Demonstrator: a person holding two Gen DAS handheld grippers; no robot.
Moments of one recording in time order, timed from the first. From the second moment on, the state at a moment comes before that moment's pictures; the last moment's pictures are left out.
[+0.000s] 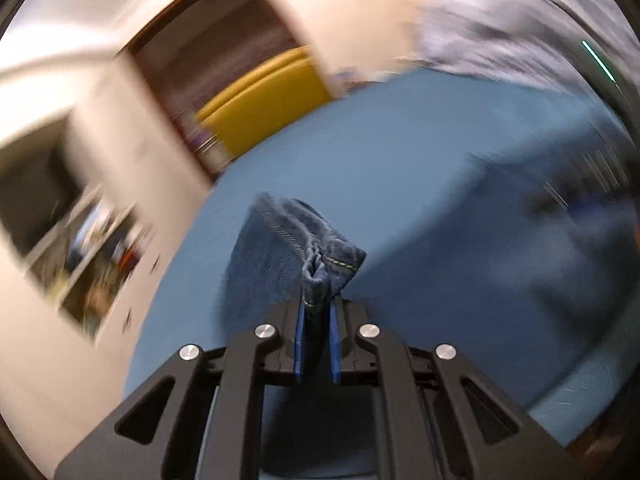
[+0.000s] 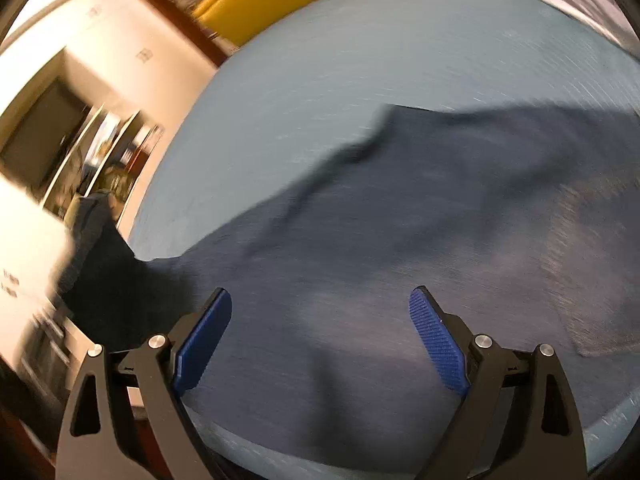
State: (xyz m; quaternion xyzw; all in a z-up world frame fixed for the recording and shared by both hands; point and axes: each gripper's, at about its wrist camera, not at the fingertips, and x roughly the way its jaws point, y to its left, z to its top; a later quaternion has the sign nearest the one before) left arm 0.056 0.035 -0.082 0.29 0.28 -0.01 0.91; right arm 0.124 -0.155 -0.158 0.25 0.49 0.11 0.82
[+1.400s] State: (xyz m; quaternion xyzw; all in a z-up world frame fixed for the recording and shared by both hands) left arm 0.014 -0.004 -0.131 0.31 0.27 -0.07 0.91; right arm 0.196 -0.060 -0.179 0.30 0.58 0.31 0.69
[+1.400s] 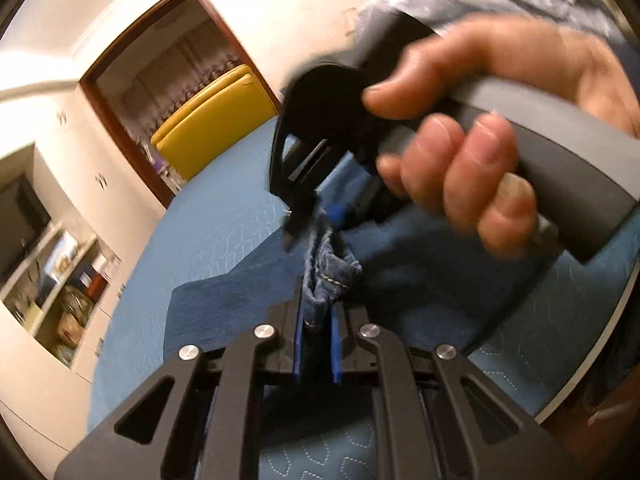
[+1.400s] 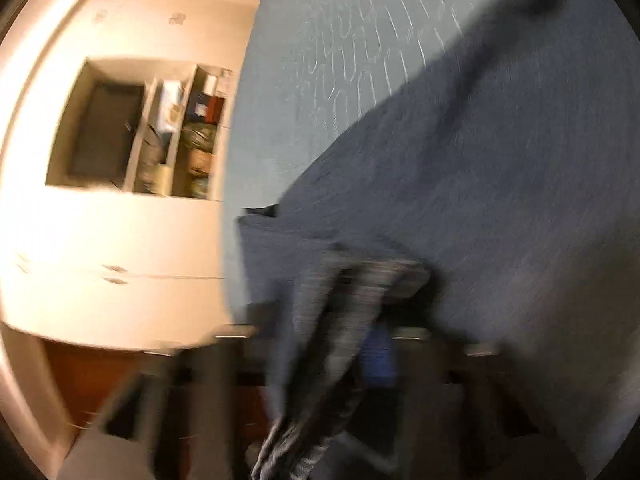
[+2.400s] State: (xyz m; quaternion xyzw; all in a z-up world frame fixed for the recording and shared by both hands) left arm 0.039 -0.081 -0.176 0.31 0.28 -0.13 0.90; right arm 0.199 -0.152 -0.177 0.18 0.54 0.24 0.79
